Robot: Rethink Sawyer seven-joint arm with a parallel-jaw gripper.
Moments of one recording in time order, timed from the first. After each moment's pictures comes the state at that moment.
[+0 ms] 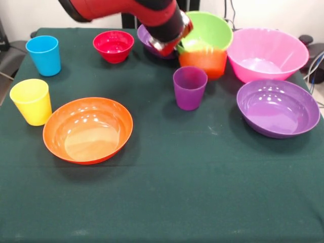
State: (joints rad) arm -0.72 -0.37 0.51 1.74 -0.36 0.86 1.10
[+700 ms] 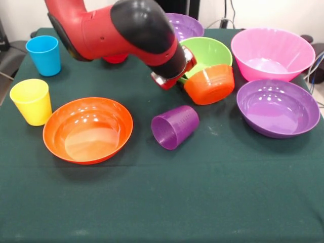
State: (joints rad) arm -0.67 -0.21 0.50 1.49 -0.32 0.95 1.10
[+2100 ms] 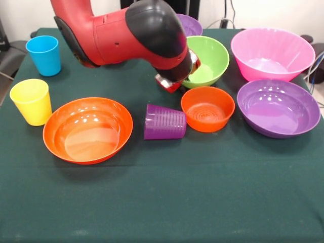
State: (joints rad) arm -0.62 -0.23 0.51 1.44 -0.40 1.02 1.10
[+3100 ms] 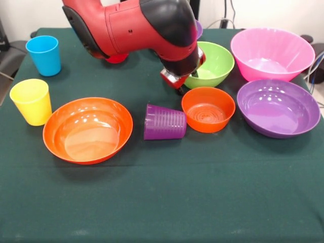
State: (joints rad) arm -0.60 -0.28 0.51 1.50 -0.45 0.95 1.10
